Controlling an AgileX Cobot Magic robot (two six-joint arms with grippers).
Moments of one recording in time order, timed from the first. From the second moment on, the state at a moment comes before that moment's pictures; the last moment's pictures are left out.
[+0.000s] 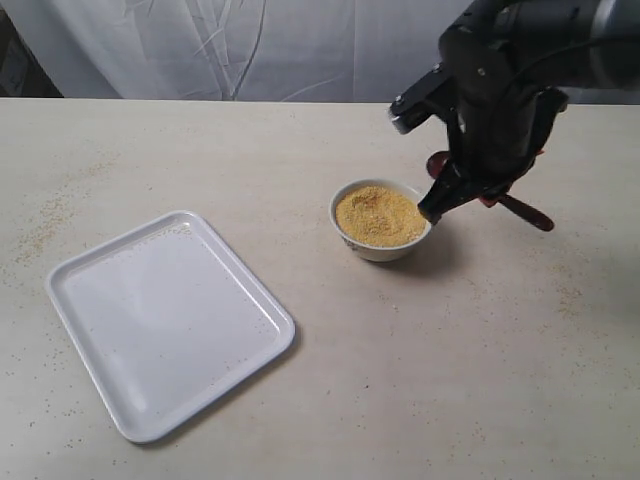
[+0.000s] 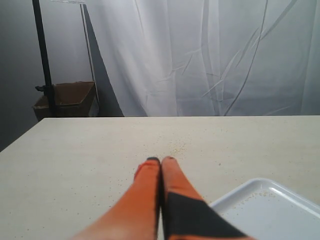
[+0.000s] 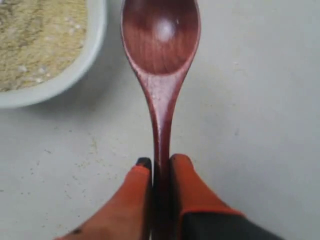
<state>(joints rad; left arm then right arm) 0.03 0.00 0.00 0.07 0.12 -0.04 0.53 1.85 -1.32 -0.47 1.03 0.08</state>
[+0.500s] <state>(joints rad) 0.03 0.00 0.00 0.07 0.12 -0.04 0.63 2.04 -1.48 -0.56 1.07 0.06</state>
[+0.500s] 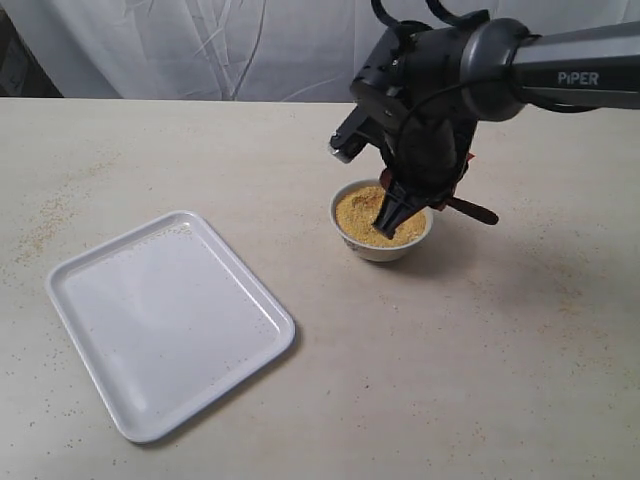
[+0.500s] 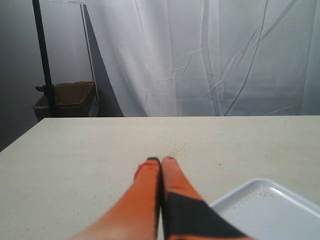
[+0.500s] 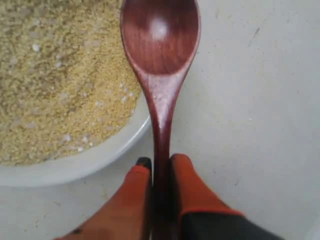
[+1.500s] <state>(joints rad) 0.03 0.00 0.00 0.07 0.12 -0.04 0.76 2.11 -1.48 -0.65 1.21 0.01</state>
